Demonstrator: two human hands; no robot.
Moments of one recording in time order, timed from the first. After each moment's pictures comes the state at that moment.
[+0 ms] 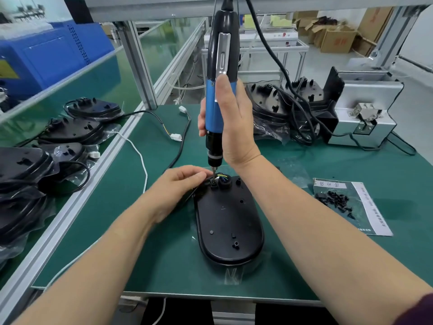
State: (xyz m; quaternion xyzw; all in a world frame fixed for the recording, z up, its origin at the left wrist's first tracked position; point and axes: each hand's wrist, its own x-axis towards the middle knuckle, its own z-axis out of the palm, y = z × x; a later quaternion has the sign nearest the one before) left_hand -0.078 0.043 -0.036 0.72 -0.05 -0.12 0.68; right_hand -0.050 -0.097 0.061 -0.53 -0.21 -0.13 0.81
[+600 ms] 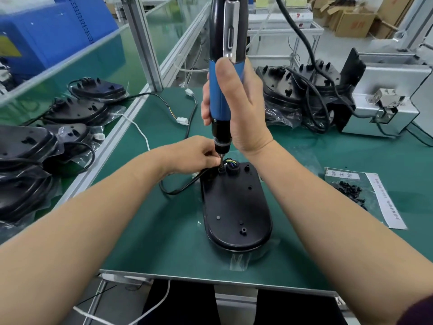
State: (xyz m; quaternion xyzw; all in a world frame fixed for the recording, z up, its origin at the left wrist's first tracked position) left_hand -0.040 0.031 0.012 0.93 -0.23 -0.15 0.25; right_hand -0.056 -0.097 0.062 -0.54 -0.26 -0.11 0.79
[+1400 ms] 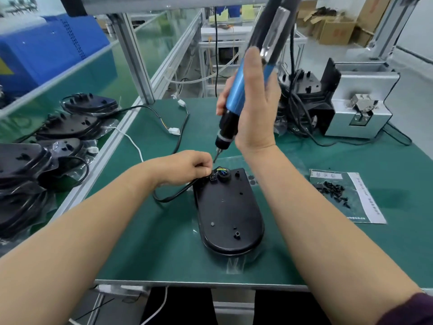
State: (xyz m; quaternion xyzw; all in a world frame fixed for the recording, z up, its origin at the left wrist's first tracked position) left_hand -0.046 0.033 0.012 0.92 -0.22 -0.19 0.25; right_hand -0.053 -0.124 0.072 -0.49 -0.19 -0.20 0.83
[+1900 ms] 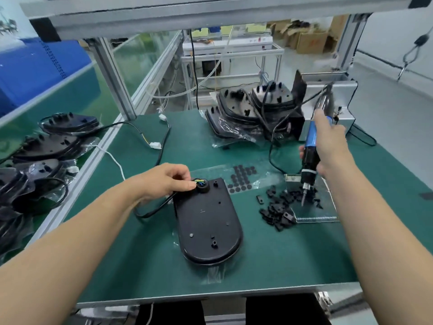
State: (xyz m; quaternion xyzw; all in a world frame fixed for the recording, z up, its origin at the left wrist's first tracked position) left_hand -0.051 0.029 0.005 0.87 -0.15 -0.22 0.42; right_hand -0.041 -0.323 0.011 -0.64 0.25 -0.17 0.71
